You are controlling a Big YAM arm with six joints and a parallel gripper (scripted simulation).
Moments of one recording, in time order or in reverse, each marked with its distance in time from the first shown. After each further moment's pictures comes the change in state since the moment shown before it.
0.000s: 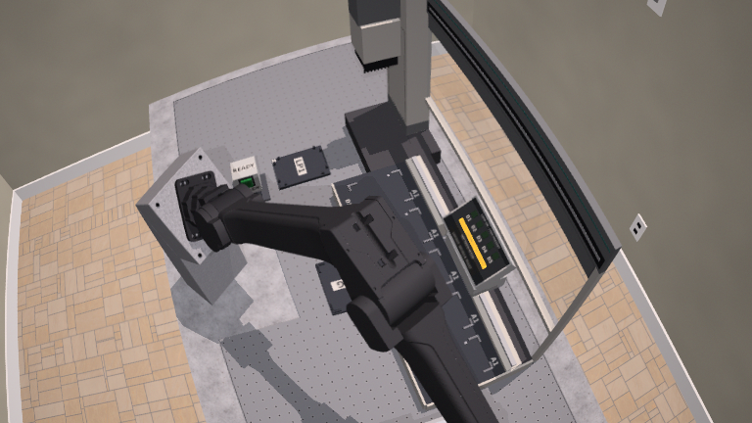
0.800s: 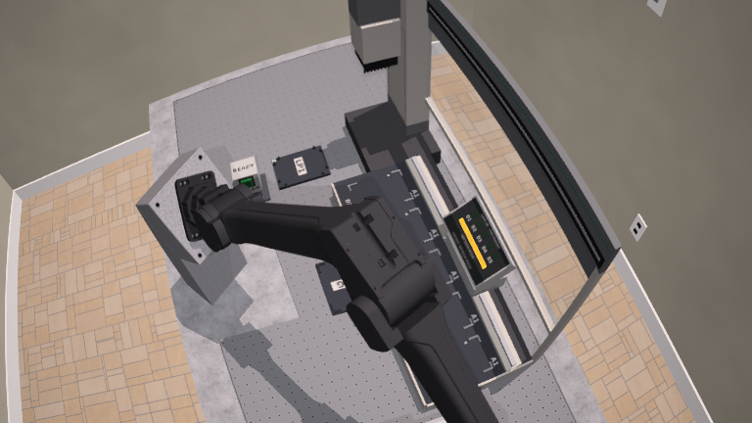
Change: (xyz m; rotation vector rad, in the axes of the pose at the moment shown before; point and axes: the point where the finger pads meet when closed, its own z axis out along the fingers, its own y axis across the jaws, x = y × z) arm 0.000 0.000 0.000 0.000 0.000 0.000
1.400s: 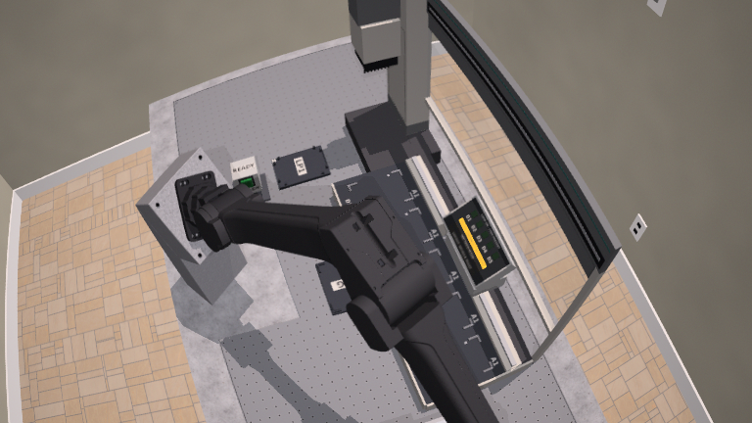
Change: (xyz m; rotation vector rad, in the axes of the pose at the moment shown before) arm 0.000 0.000 -0.001 0.001 0.001 0.000
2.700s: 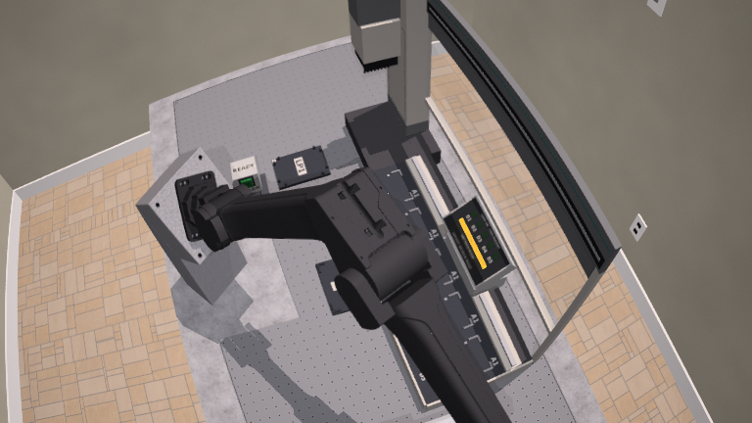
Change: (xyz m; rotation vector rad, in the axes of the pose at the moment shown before) arm -0.003 0.002 -0.060 -0.003 -0.005 0.000
